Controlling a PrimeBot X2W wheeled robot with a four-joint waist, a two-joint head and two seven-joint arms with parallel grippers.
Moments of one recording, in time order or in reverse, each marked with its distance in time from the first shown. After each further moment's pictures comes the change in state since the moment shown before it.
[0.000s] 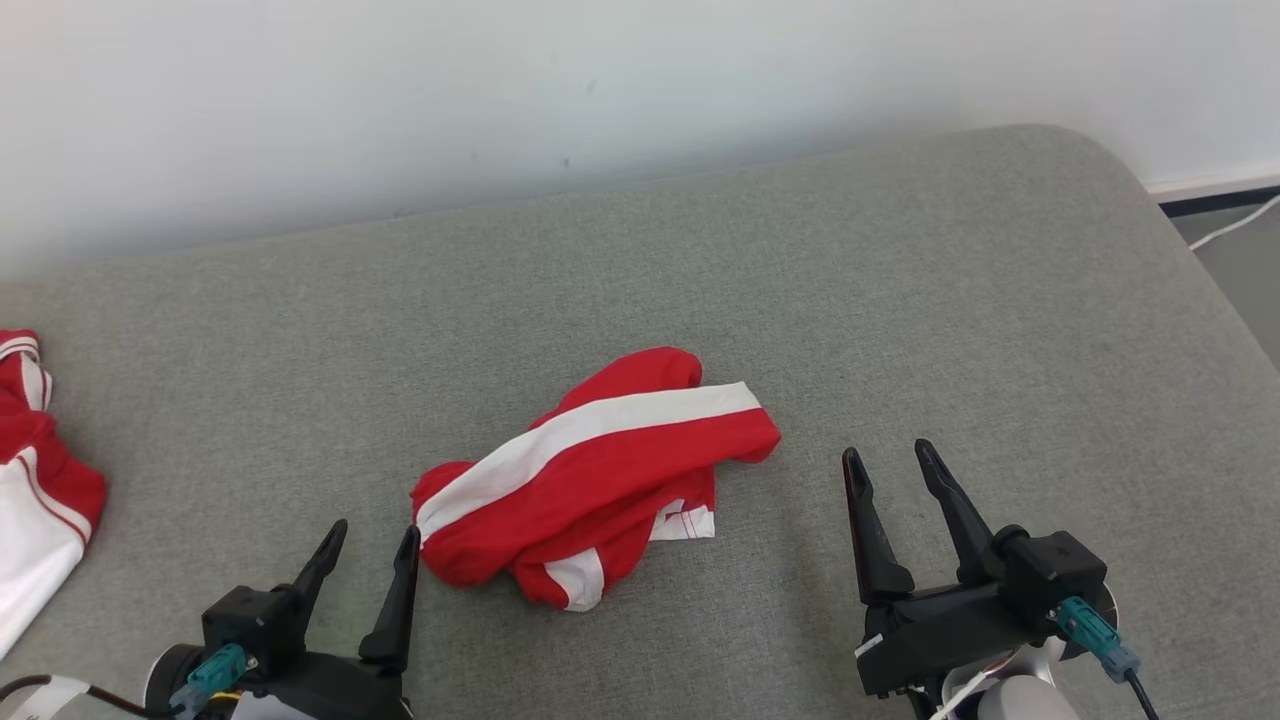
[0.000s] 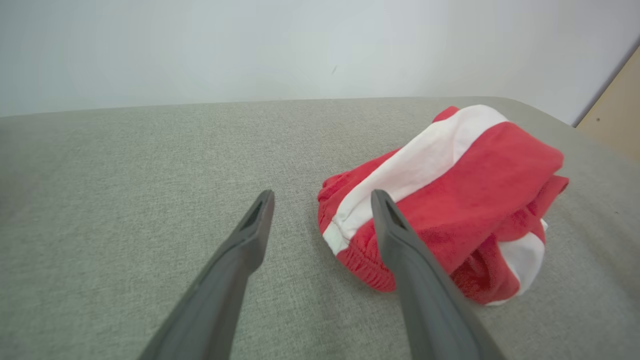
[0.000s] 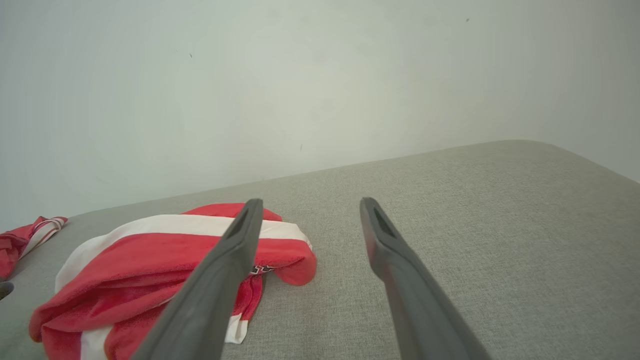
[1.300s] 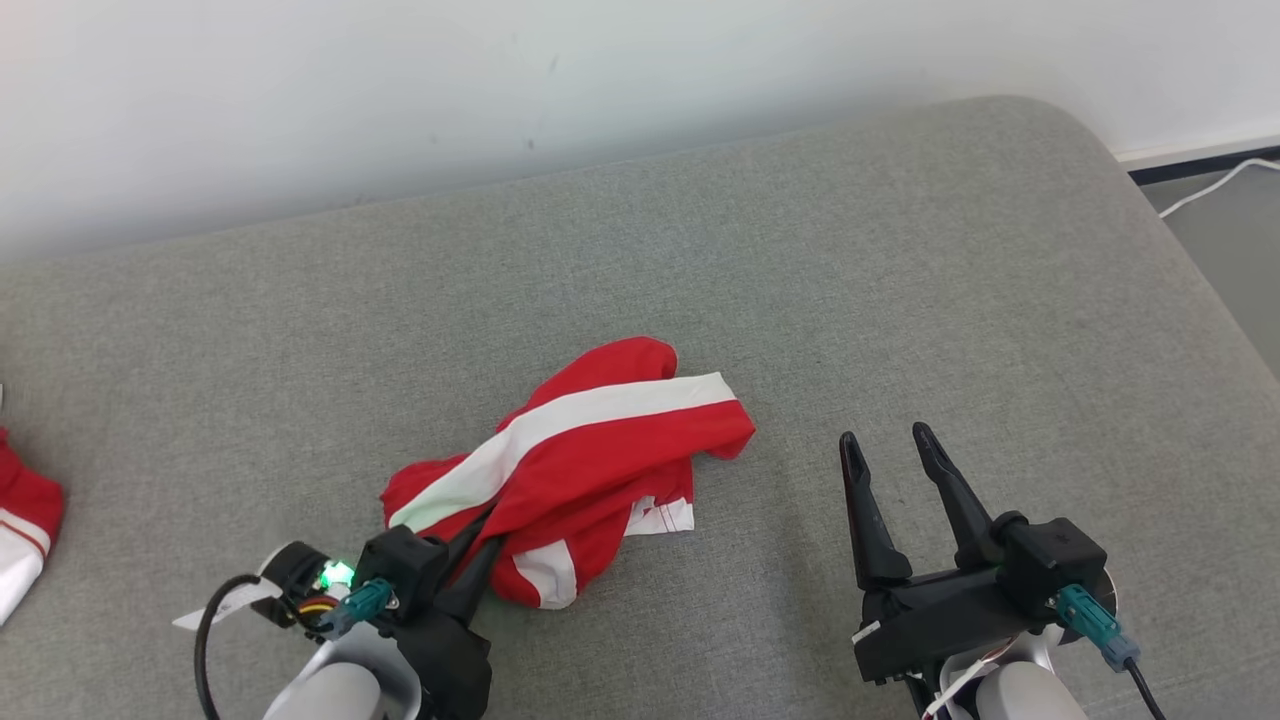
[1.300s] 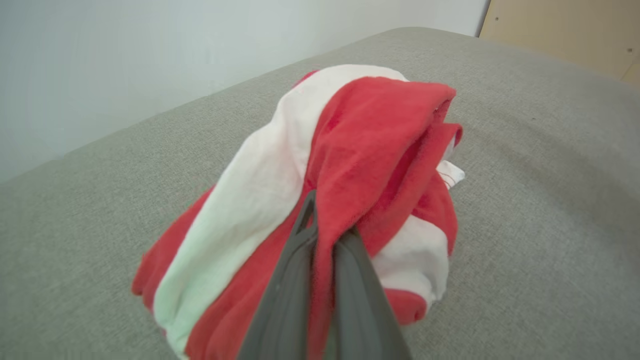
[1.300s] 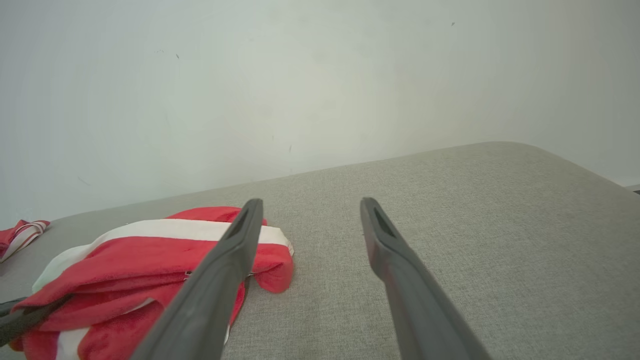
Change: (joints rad) left arm -0.223 -0.019 -0.260 0.145 0.132 -0.096 0.044; right arm -0.020 0.000 0.003 -0.009 -0.007 0.000 0.000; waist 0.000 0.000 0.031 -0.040
